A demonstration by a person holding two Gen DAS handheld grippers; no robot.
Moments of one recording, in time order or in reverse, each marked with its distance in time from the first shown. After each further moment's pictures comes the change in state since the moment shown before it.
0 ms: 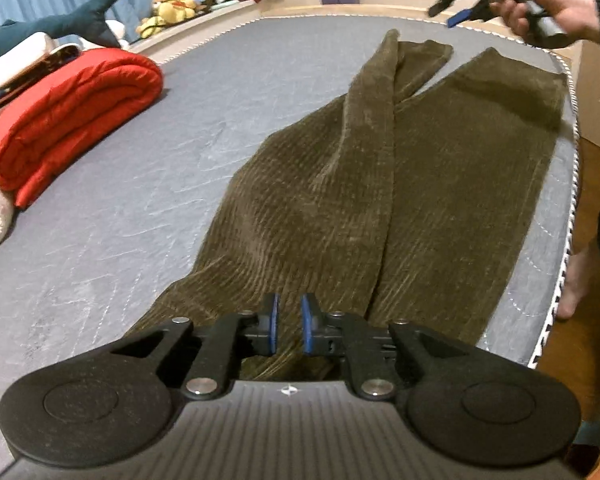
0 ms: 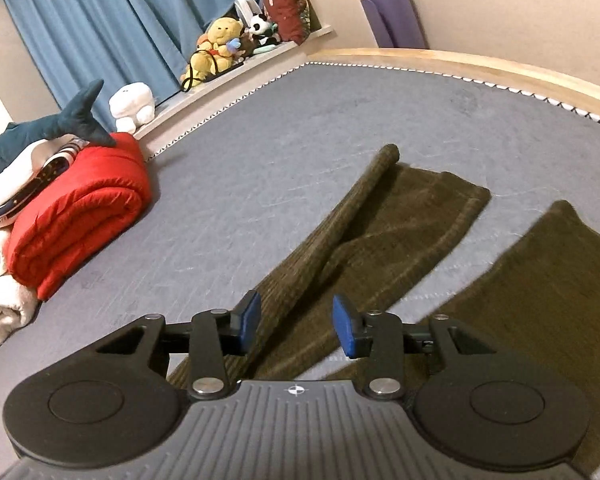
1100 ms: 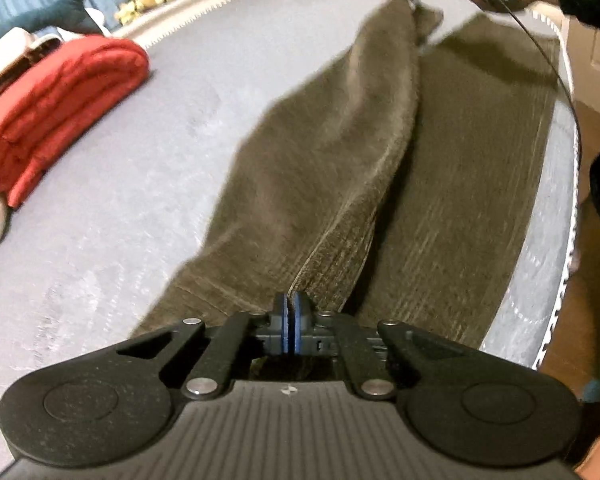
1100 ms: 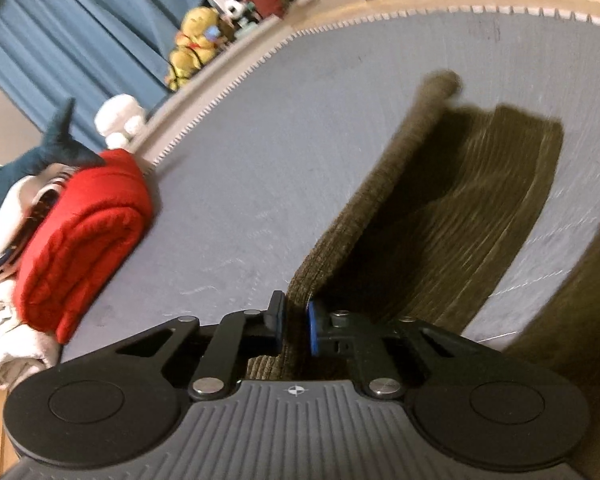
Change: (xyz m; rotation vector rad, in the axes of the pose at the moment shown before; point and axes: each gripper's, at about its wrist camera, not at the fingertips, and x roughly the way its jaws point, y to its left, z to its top) left arm -0.005 0.019 -0.007 0.058 0.058 -0.012; right arm 0.092 0.004 0.008 0.174 0.042 0.090
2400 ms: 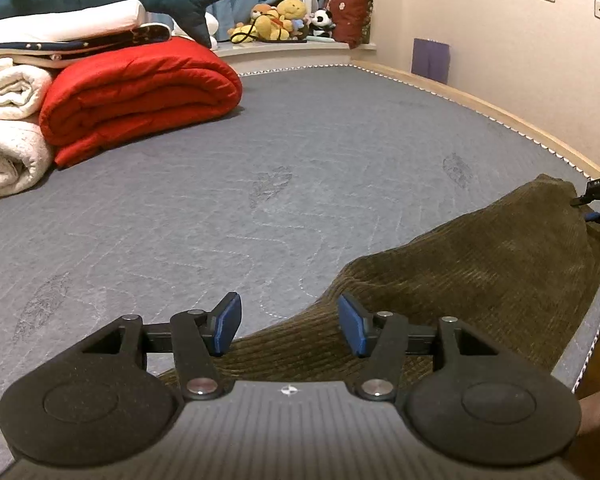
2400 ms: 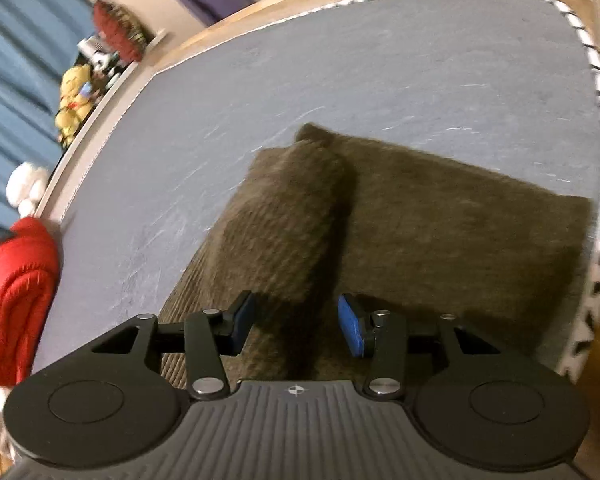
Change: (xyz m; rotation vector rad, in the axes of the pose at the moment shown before) left arm -0.001 0.029 0.059 -0.422 -0.162 0.084; right arm -0.103 -0.217 0.009 0.222 -0.002 -0.222
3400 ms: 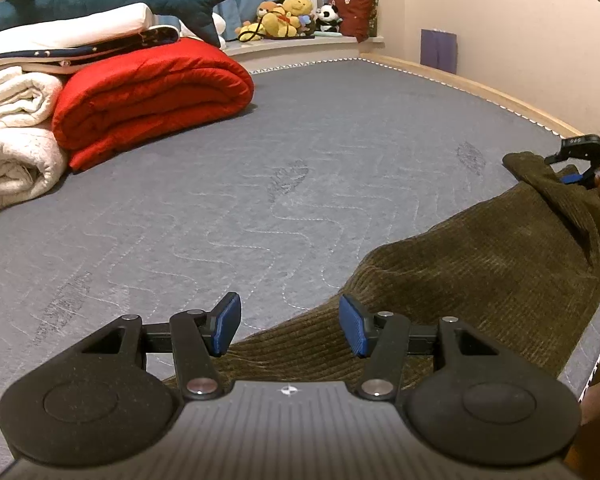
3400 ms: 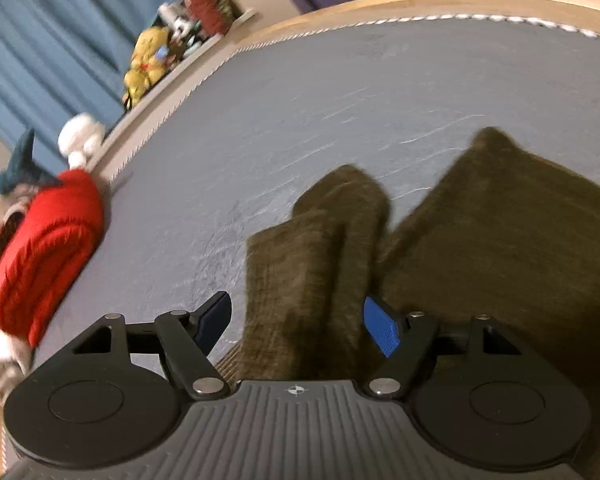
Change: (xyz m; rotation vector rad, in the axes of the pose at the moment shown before) left arm -0.005 0.004 -0.005 0.030 0.010 0.050; right arm 0.030 0.097 -0.015 -0.188 0.007 0.114
